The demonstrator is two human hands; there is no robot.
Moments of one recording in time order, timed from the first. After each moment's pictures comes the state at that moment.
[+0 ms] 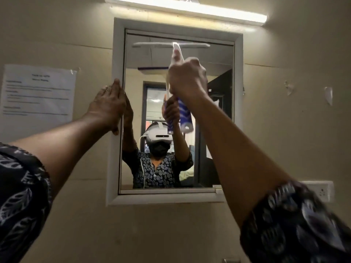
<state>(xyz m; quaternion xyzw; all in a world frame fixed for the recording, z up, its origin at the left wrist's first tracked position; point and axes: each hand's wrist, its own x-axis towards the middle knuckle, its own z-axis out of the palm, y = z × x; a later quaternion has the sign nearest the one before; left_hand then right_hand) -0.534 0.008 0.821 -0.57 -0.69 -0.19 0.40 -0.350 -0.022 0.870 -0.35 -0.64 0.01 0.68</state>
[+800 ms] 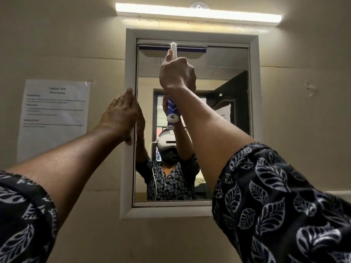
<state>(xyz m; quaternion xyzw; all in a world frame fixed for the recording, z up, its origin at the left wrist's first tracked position) -0.539 0.015 0.821 -0.57 -0.69 -0.20 0.40 -0.413 0.038 0.918 -0.37 -0.56 0.01 0.74</state>
